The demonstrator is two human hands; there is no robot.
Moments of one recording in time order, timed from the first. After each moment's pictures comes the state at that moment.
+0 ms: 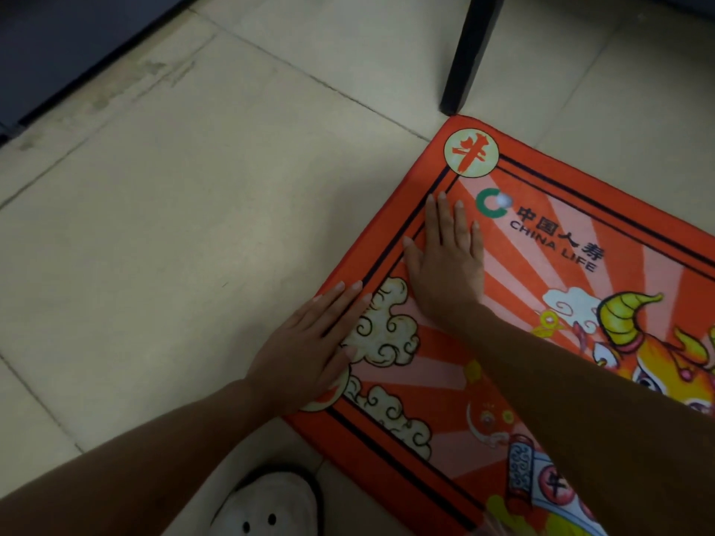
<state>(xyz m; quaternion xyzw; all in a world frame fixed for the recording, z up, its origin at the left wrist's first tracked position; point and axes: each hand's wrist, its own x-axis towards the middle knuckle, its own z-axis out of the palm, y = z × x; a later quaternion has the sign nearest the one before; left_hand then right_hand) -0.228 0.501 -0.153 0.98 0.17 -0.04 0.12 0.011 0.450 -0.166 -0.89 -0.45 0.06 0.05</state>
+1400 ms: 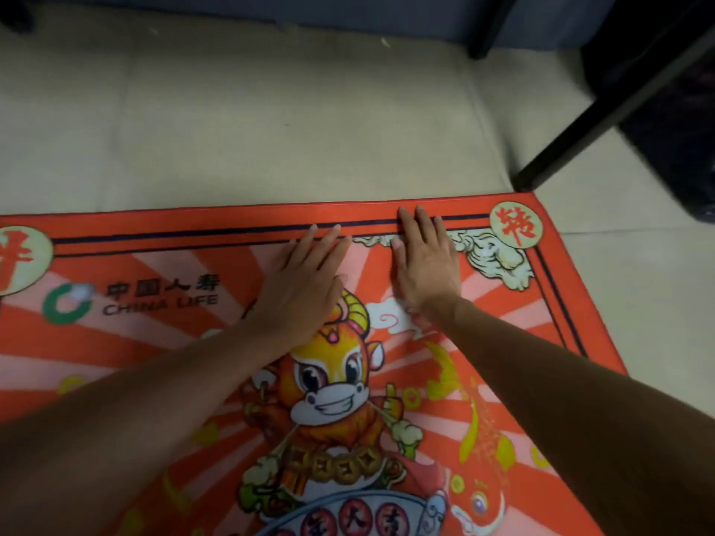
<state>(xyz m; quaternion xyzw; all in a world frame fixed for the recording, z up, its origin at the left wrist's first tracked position) 0.172 0.318 -0.158 0.99 -0.09 0.01 0.09 0.243 0.131 -0.145 -0.99 -0.08 0.05 0.13</state>
